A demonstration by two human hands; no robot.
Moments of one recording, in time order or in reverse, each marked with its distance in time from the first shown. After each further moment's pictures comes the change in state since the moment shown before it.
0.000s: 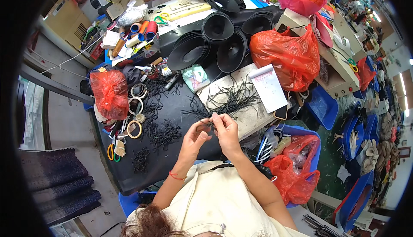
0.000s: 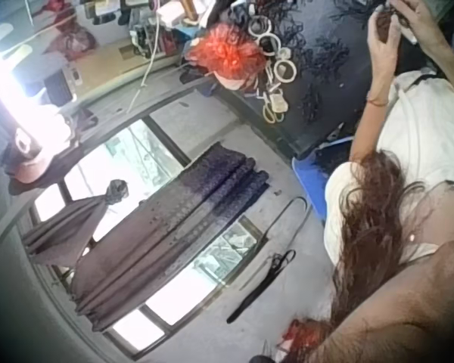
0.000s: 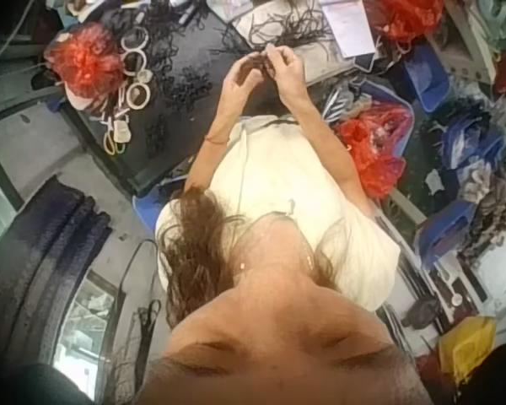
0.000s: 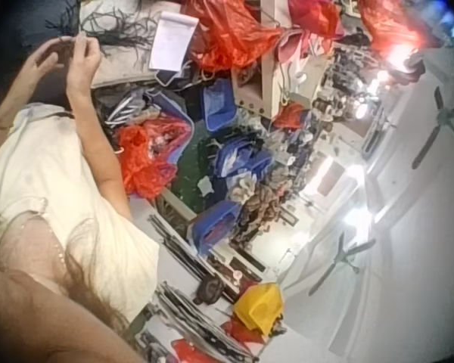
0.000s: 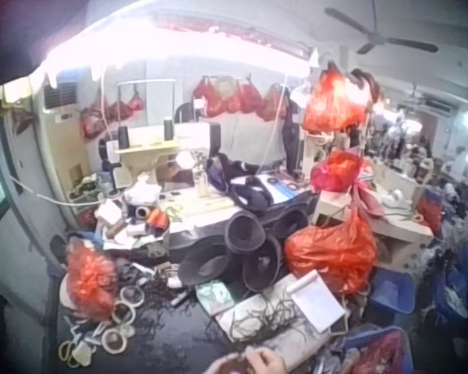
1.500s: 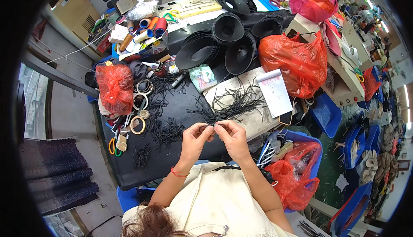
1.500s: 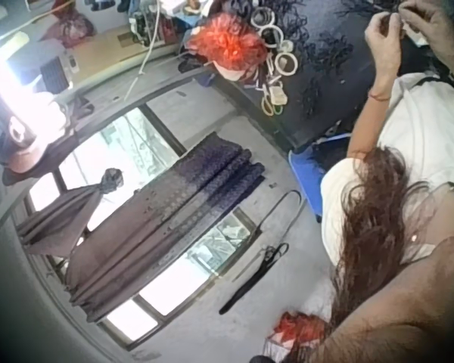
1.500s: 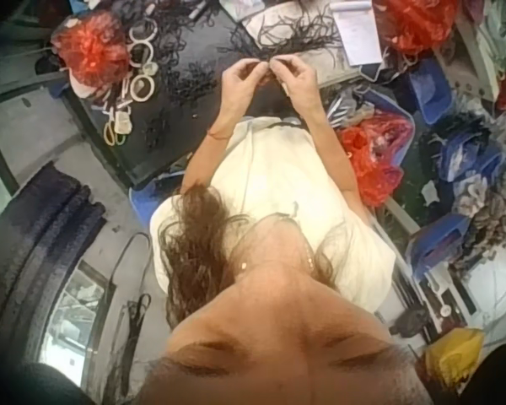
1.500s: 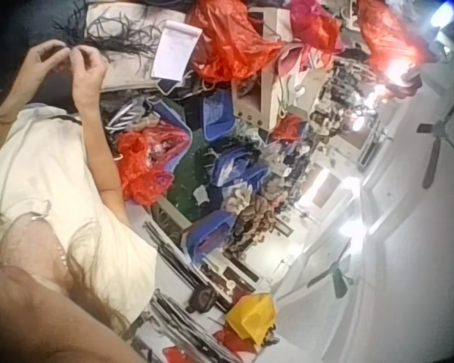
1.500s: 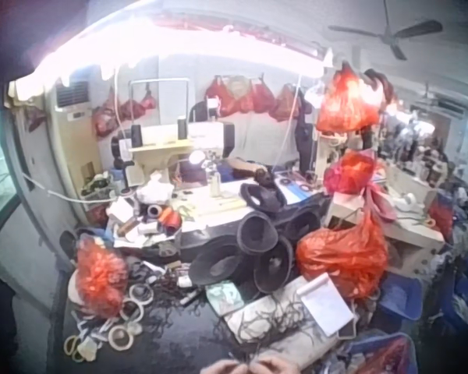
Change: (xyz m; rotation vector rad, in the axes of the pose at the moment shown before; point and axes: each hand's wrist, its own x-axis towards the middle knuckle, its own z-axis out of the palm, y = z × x) left_hand 0.008 0.013 -0.001 0.052 0.119 -0.052; right_hand -0.012 -0.014 -0.010 -0.183 -0.160 -0.057
